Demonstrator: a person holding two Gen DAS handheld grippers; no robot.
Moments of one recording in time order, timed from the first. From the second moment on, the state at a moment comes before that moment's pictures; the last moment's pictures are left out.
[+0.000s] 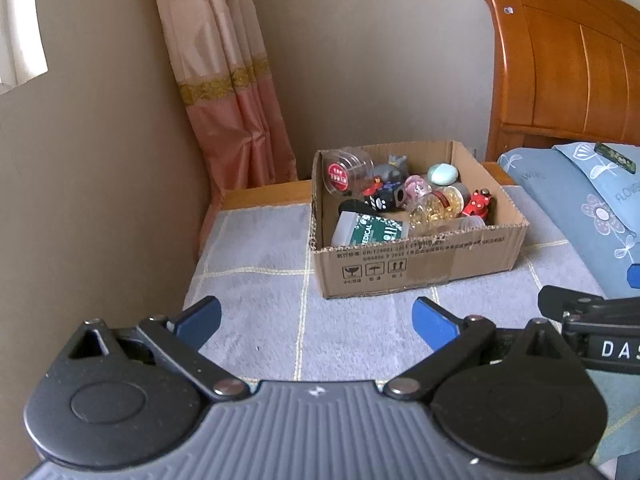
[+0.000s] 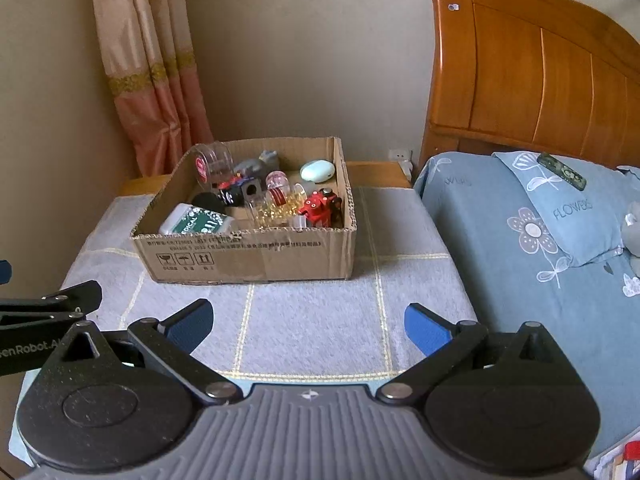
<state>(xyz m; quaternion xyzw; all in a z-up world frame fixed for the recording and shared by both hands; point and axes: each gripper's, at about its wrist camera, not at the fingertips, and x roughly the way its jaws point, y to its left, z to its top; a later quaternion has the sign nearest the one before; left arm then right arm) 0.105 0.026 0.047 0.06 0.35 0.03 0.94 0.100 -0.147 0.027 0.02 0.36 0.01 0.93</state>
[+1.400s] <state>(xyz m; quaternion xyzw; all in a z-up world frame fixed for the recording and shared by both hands) 0.109 0.018 0.044 0.07 0.35 0.05 0.93 0.104 -0.147 0.022 0.03 0.36 0.00 0.93</state>
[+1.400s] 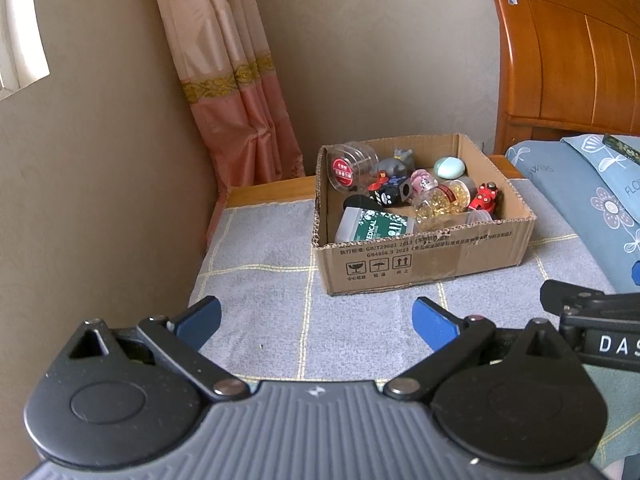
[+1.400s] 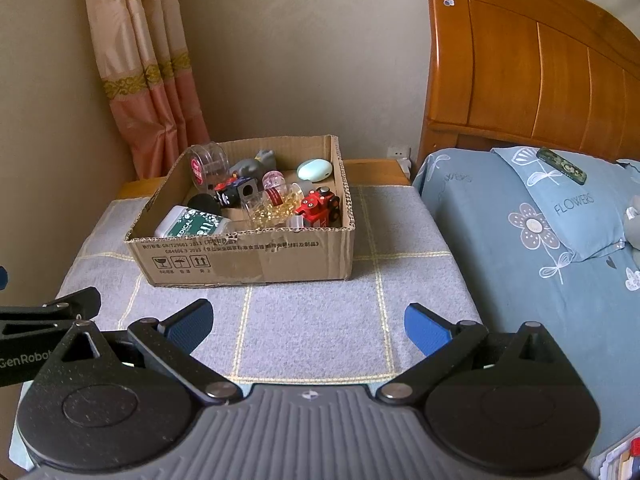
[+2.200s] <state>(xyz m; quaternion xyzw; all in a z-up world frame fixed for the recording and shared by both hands) 0.108 0.018 0.043 0.08 0.36 0.05 0.93 0.104 -0.147 0.022 0.02 0.36 0.00 0.93</state>
